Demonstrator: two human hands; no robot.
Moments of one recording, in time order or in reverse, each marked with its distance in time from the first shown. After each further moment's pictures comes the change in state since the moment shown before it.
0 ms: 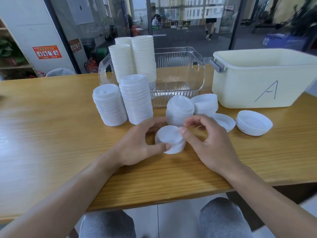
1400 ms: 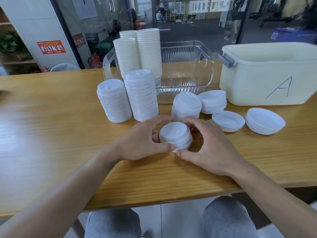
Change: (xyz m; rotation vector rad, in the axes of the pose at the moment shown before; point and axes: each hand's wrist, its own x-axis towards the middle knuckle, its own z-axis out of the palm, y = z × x) left_hand 0.000 0.015 -0.012 0.105 -0.133 -0.139; right_hand 0.003 0.004 0.004 -0.299 -0.296 -0.044
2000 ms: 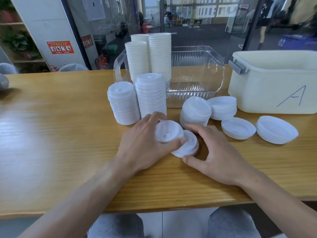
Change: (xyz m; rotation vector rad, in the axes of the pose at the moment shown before) left_hand -0.013 0.003 0.010 0.267 0.431 -0.097; right_hand 0.003 -0.004 0.000 0.006 -0.097 -0.051
